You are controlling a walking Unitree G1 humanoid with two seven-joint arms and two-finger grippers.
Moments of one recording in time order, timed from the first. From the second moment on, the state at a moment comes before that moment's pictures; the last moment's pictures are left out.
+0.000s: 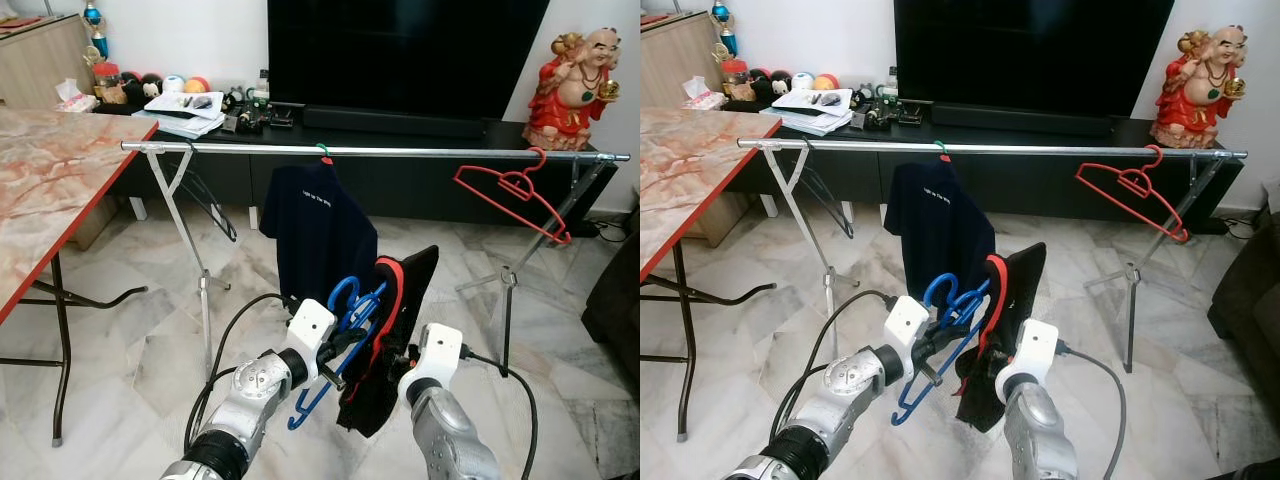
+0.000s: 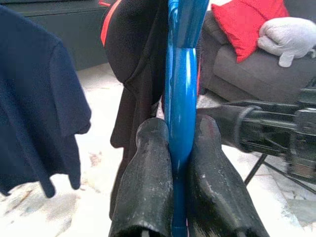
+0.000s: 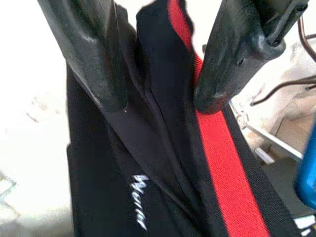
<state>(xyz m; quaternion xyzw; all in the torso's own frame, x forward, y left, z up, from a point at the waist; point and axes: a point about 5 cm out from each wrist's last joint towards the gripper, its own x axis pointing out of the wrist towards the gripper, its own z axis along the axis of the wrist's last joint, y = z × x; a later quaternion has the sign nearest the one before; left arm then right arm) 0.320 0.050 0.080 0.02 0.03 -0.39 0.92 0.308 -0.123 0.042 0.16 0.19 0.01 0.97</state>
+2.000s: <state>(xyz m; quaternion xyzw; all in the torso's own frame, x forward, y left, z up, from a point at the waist) 0.311 0.039 0.077 0.03 0.04 -0.44 0.90 0.307 -0.166 0.042 0.16 0.16 -0.15 0.96</state>
